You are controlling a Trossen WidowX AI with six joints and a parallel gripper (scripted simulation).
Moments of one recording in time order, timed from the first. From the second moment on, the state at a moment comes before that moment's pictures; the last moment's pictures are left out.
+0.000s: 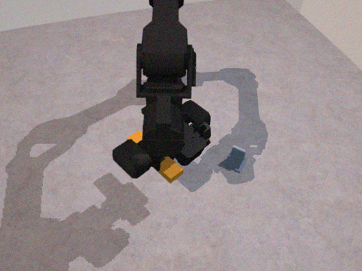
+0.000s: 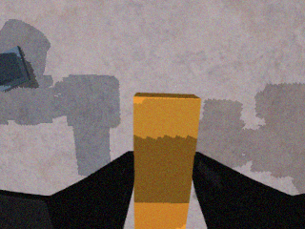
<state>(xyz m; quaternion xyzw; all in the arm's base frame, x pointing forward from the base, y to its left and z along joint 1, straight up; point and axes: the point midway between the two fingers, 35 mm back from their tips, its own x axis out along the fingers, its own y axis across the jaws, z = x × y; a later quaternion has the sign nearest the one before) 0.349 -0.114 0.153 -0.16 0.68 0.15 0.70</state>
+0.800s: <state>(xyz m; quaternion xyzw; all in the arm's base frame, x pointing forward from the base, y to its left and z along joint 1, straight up) 0.363 -0.017 0.156 0.07 0.69 -0.06 0.72</state>
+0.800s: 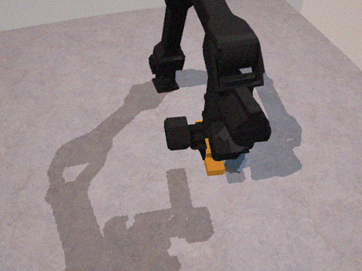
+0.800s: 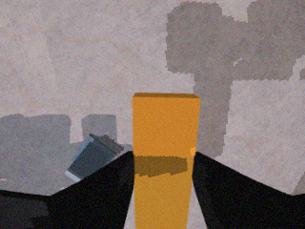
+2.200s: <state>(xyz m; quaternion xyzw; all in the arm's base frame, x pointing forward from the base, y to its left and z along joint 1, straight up) 0.344 0.056 0.127 0.29 0.64 -0.28 0.66</state>
